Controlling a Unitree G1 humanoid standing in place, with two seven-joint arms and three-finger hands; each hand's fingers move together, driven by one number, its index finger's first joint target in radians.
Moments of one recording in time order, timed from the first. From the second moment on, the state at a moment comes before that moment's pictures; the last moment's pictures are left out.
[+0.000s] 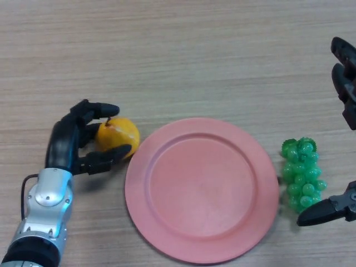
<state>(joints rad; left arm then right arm) -0.53 0.23 0.03 0.97 0.03 -0.44 0.01 0.06 -0.26 -0.22 -0.76 0.19 0.40 0.36</state>
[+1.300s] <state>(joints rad) -0.17 0.18 -0.21 0.19 0.03 -0.16 -0.02 0.08 -0.25 -0.27 -0.80 0.20 0.42 0.36</state>
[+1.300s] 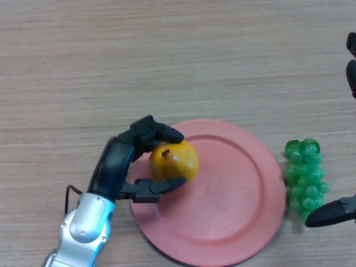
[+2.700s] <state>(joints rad) -0.01 0.25 0.19 -0.54 -0.30 0.38 -0.19 0.05 -0.25 -0.25 -0.83 0.21 0.43 0.35</state>
